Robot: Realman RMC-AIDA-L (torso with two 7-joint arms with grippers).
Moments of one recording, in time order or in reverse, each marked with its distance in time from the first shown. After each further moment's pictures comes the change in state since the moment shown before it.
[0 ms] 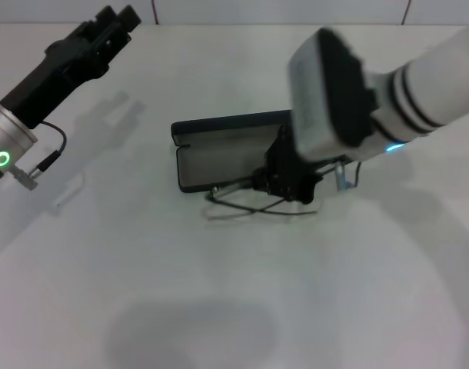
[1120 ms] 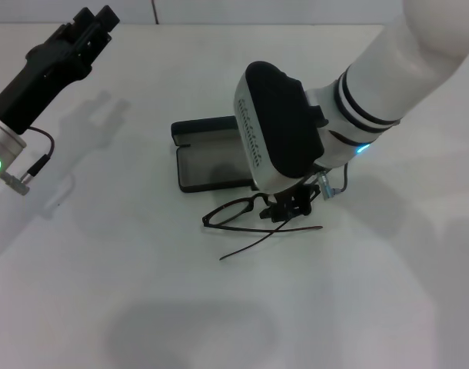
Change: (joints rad) left arm 0.020 -0.007 -0.011 -0.028 -0.066 -0.011 0.065; right arm 0.201 0.000 -0.202 0.072 -0.076 -0.038 0.136
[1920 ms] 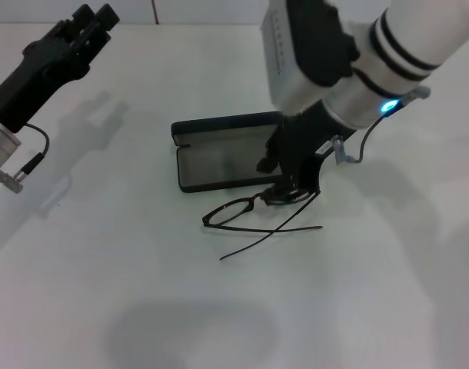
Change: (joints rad) left arm 0.007 0.015 0.022 0.018 0.002 0.016 0.006; right arm 0.023 0.000 0.324 0.040 -0.010 -0.221 -0.002
